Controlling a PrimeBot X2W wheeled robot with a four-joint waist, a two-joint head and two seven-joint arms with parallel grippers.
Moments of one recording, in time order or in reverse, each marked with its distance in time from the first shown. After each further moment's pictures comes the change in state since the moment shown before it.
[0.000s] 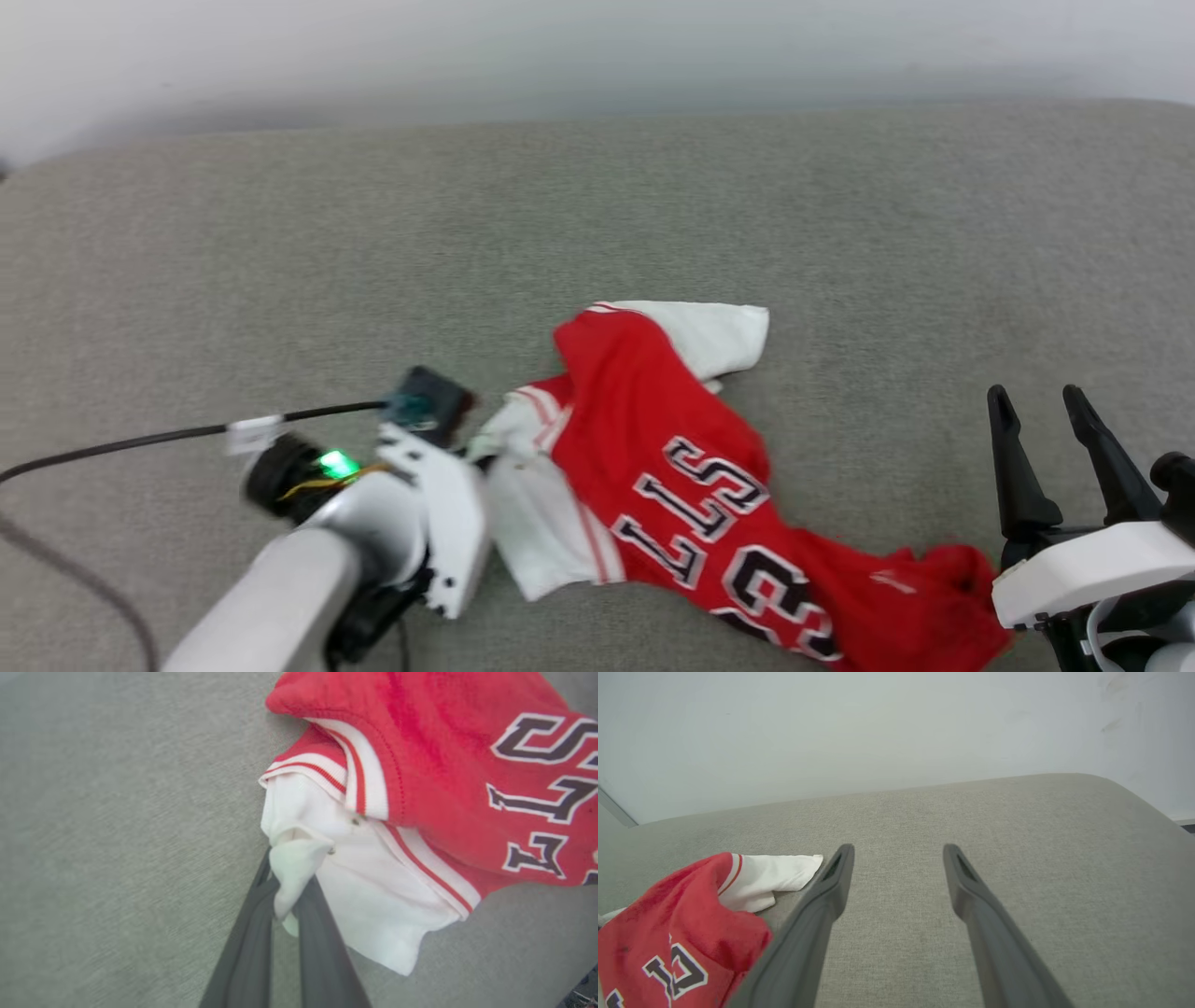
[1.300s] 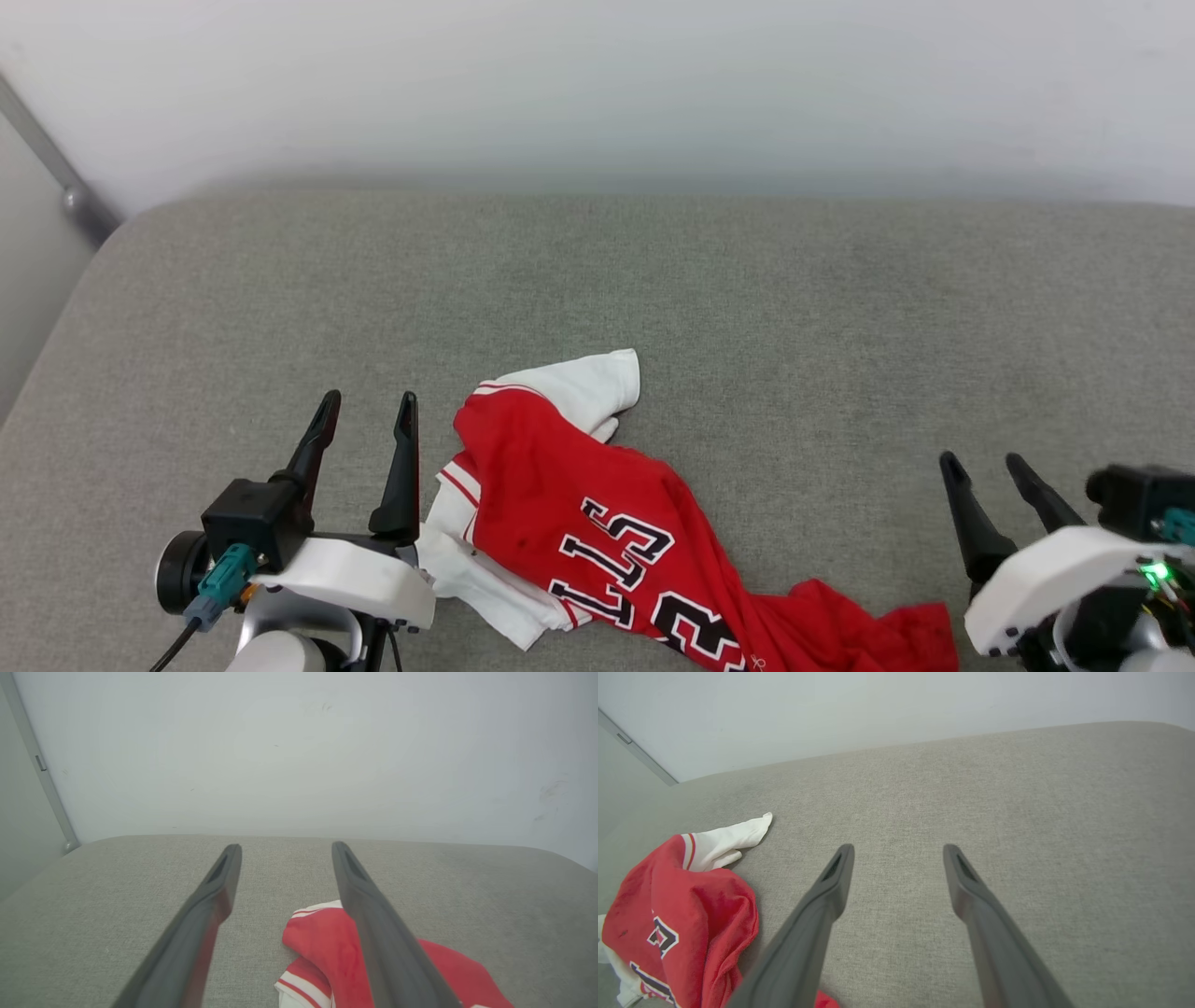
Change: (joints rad) left arm 0.294 -0.081 0.252 -0.099 0.015 0.215 -0.738; right arm 0.011 -0.011 0.016 0.112 0.055 0.000 0.169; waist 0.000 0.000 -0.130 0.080
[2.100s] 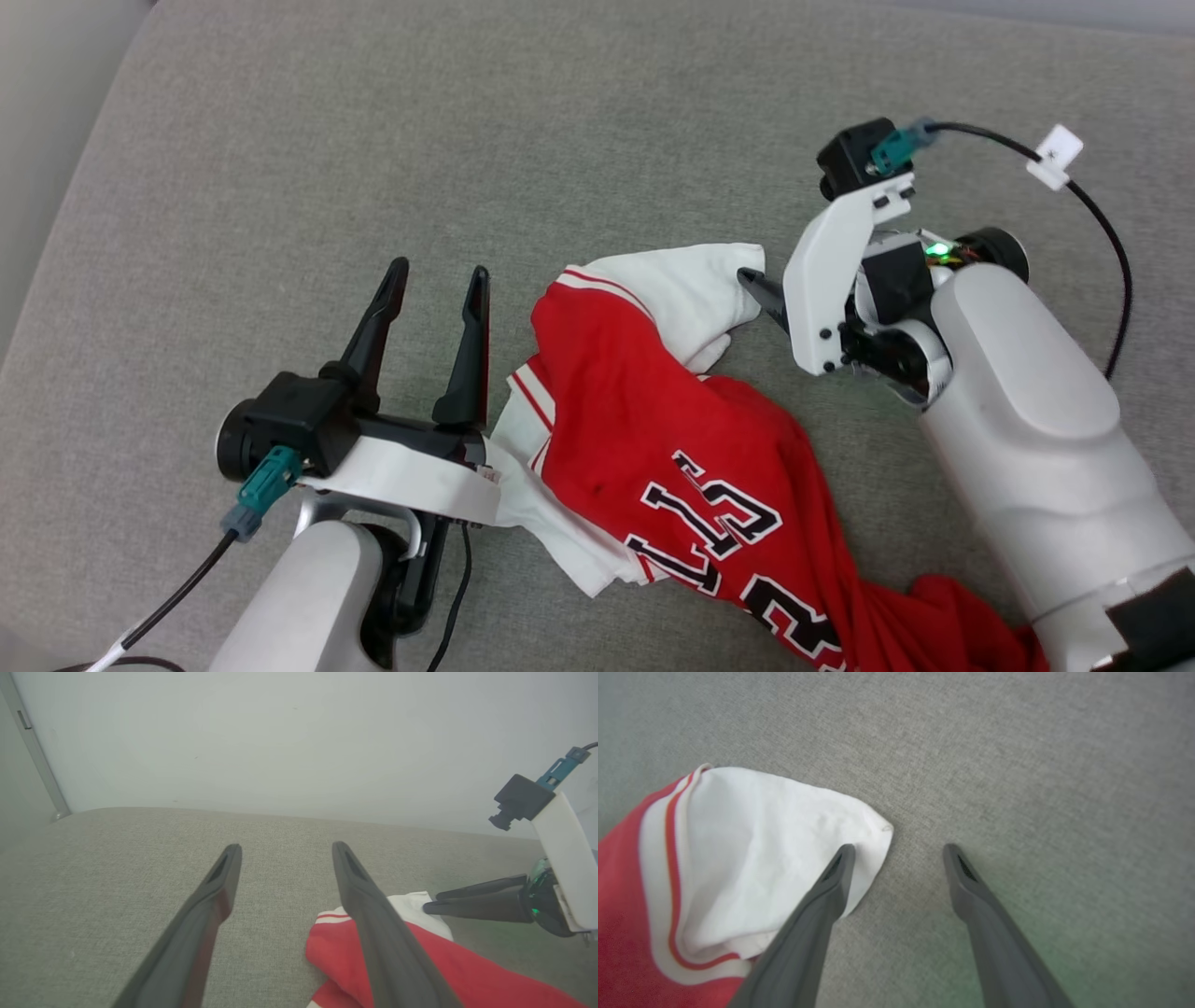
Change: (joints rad) left arm -0.205 -0.097 -0.026 0.021 0.027 -0.093 -0.036; right arm -0.872 -0.035 0.483 0.729 0.172 0.000 0.351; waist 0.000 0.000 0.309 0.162
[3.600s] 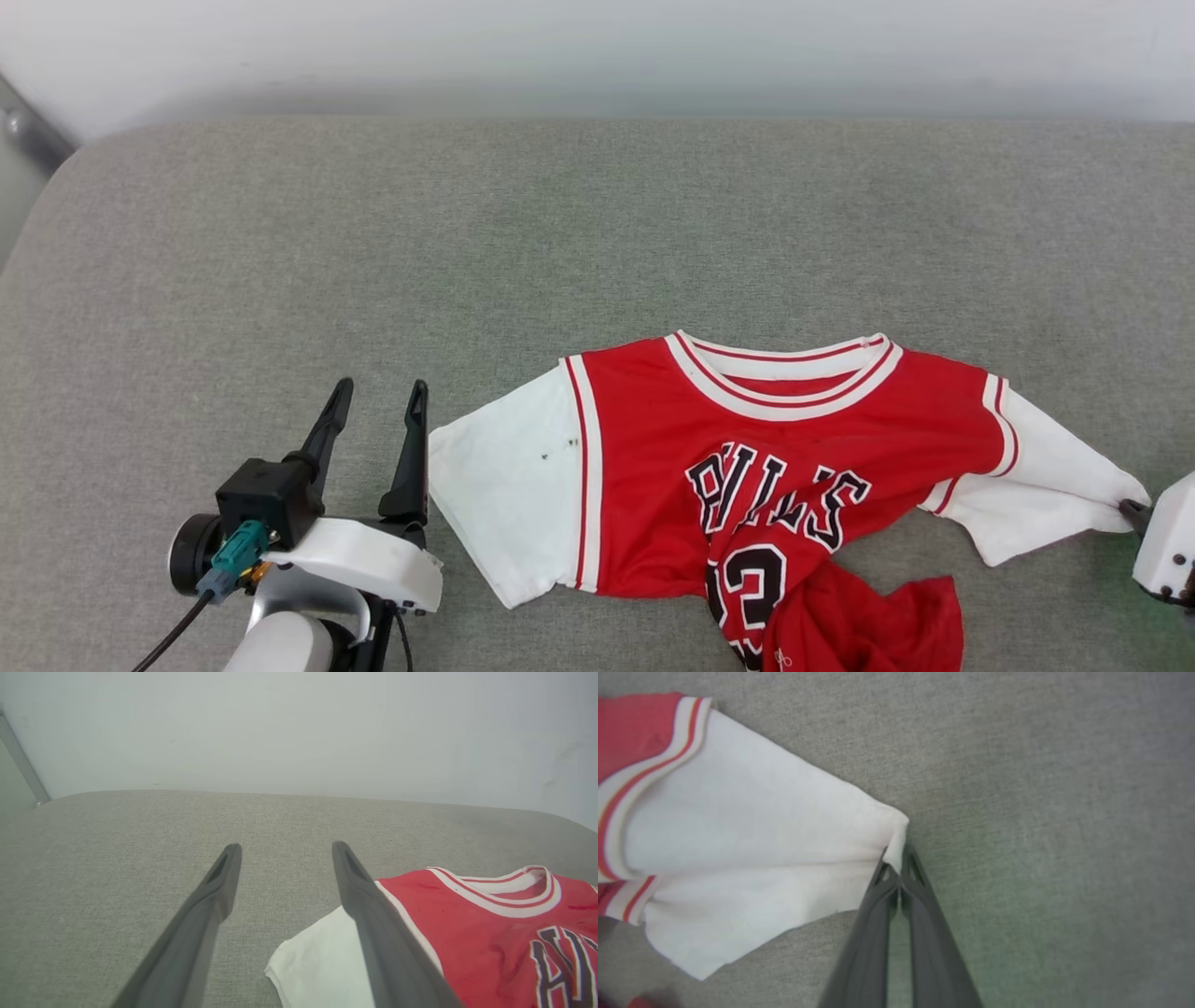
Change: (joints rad) left arm 0.174 0.020 0.093 0.044 0.039 0.004 0.064; right arm 0.592 -0.251 -0.602 -0.245 -0.031 0.000 0.067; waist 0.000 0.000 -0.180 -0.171
